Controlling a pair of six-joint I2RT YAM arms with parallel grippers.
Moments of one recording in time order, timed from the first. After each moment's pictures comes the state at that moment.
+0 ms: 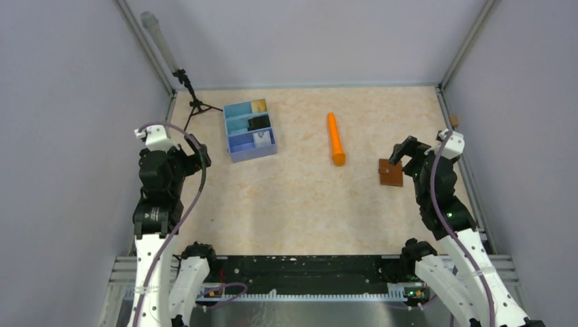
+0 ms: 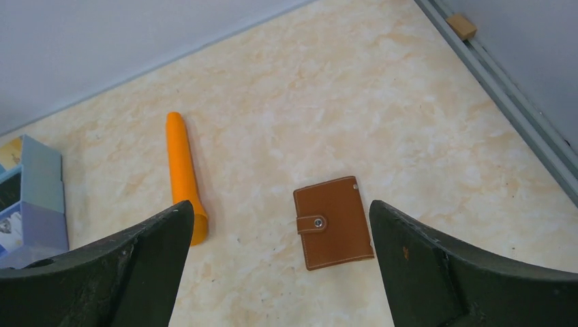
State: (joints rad) left arm 0.04 0.65 0.90 -0.50 -0.08 -0.25; right arm 0.28 0.58 0.67 -0.29 0.45 0.39
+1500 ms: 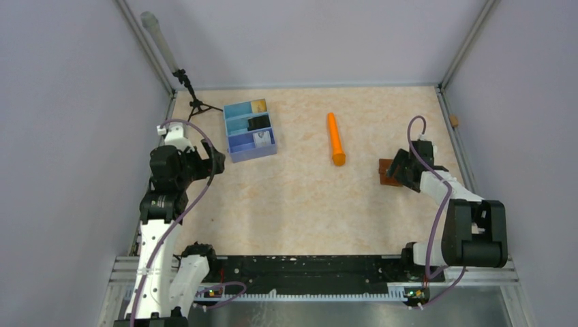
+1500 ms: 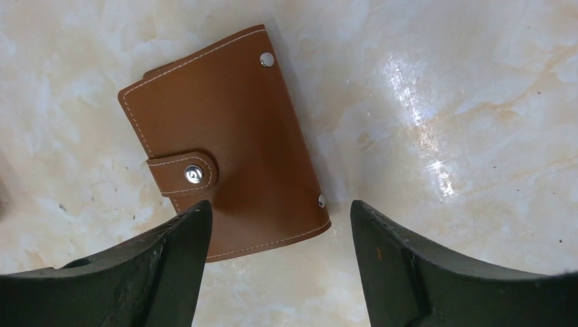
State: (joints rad) left arm 0.04 0.74 0.84 -0.52 0.15 -0.26; right arm -0.05 1.34 0.65 -0.25 0.10 0.45
